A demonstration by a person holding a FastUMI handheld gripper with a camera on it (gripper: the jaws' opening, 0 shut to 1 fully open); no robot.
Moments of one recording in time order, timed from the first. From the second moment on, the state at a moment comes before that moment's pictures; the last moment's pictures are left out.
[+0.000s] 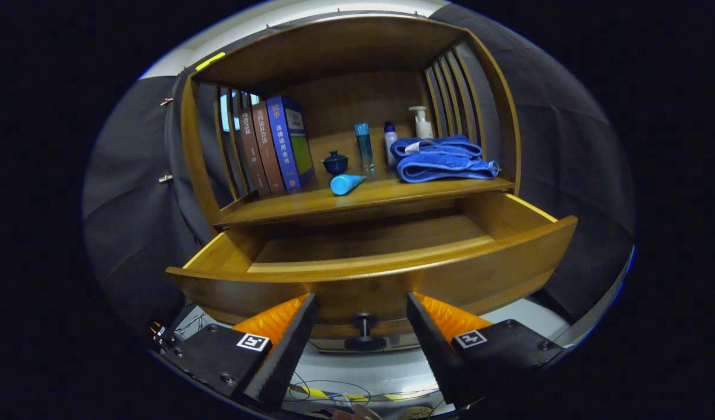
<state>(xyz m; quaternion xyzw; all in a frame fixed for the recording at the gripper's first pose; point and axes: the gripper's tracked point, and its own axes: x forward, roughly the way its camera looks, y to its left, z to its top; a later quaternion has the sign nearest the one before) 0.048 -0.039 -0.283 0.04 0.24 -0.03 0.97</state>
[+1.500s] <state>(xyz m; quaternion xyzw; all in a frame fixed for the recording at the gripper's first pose) 0.165 -0.050 -0.305 0.03 0.23 -0.04 0.97</state>
